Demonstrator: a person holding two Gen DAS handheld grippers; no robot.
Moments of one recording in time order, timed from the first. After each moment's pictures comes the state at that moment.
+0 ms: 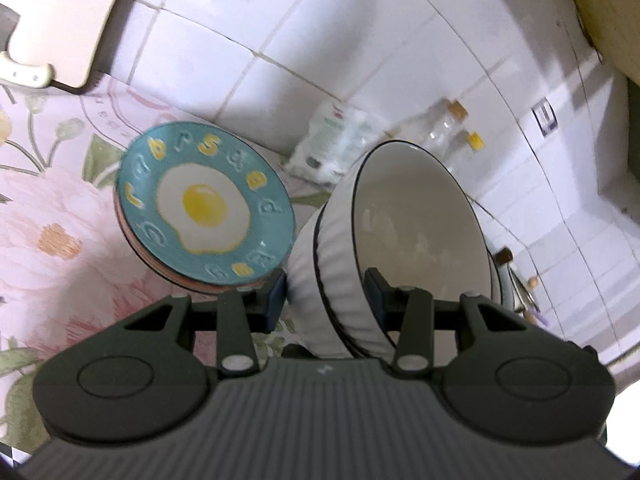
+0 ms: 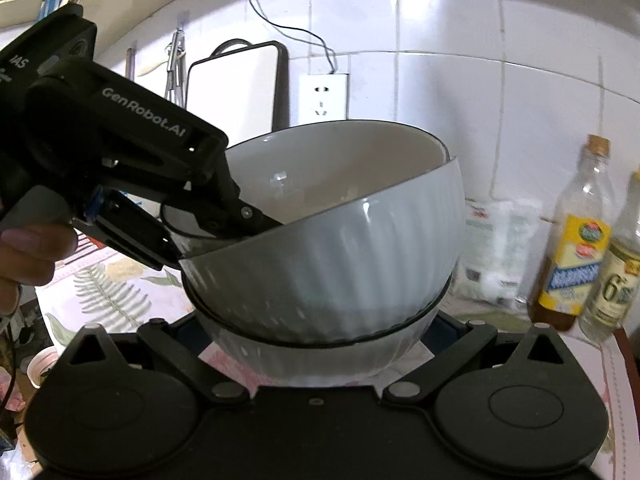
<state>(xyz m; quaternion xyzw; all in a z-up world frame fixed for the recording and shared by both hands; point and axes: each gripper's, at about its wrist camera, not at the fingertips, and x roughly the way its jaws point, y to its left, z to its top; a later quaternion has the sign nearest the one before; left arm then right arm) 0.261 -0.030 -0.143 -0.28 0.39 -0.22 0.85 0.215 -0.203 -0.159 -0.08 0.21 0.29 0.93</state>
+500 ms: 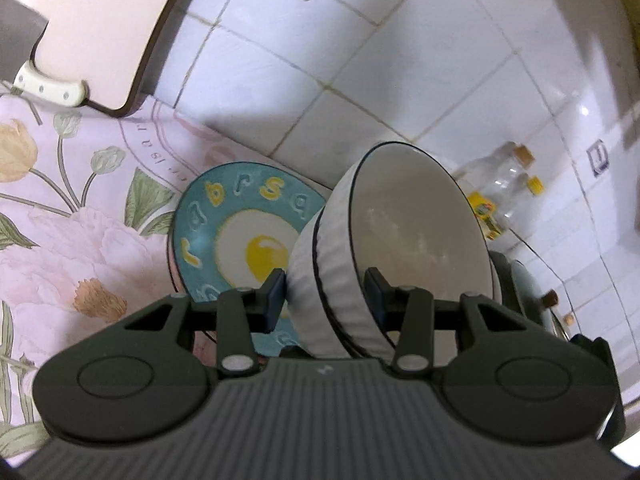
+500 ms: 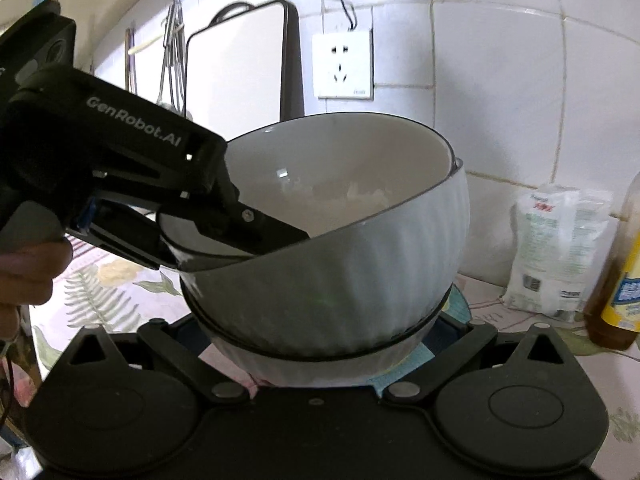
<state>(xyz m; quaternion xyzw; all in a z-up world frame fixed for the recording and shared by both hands) 0.318 0.001 -0.178 -0.28 0.38 -0.15 0.87 0.293 -0.159 -0.184 -0.07 0.25 0.32 0.91</state>
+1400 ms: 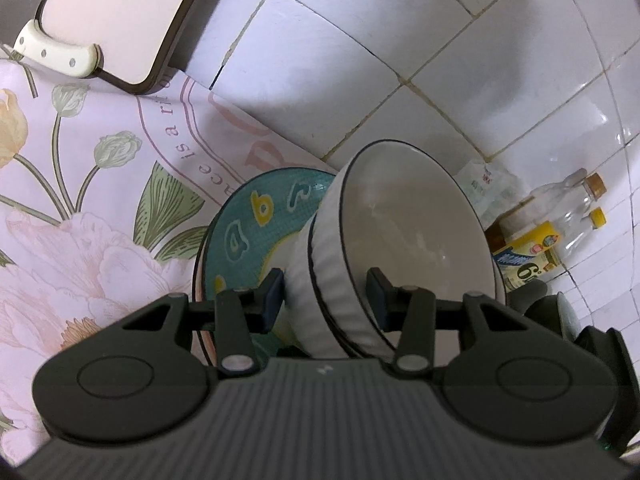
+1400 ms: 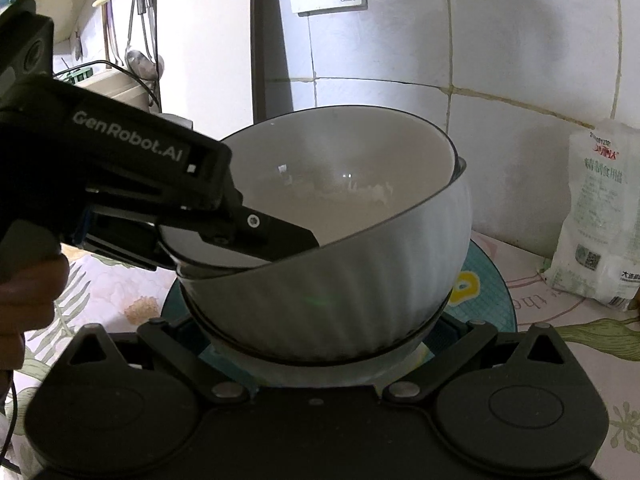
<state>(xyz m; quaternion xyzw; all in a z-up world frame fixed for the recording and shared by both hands) 0.373 0.015 -0.236 -0.31 0.39 -0.10 0.86 0.362 -0.138 -0.221 -0.08 0.32 0.33 0.88</state>
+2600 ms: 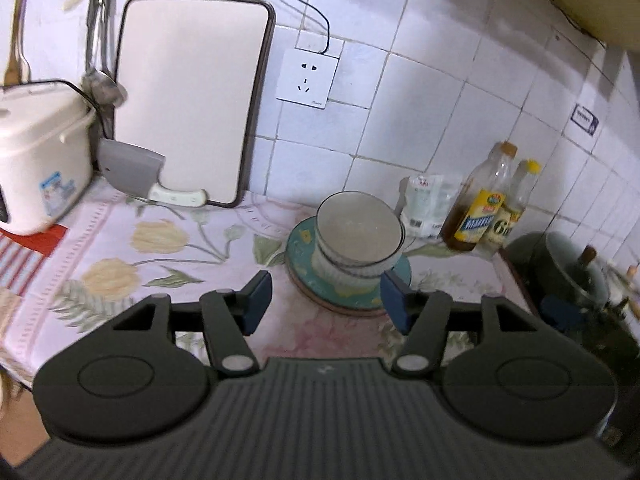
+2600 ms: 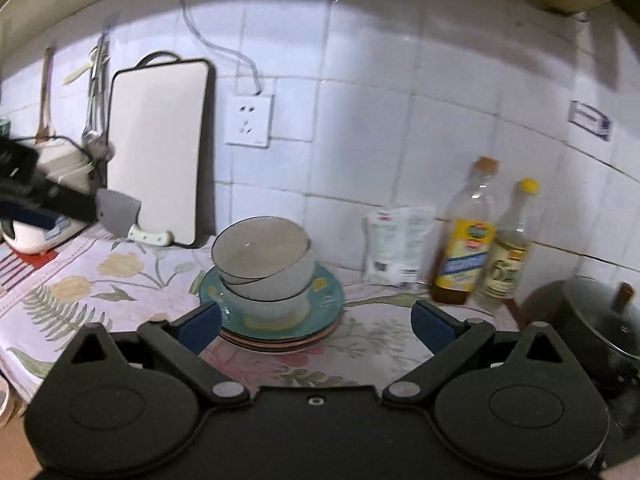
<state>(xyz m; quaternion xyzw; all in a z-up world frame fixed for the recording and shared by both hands) 0.130 0.020 -0.066 -0.11 0.30 -0.04 0.95 0.132 -0.195 -0.086 -0.08 0.22 0.10 0.97</state>
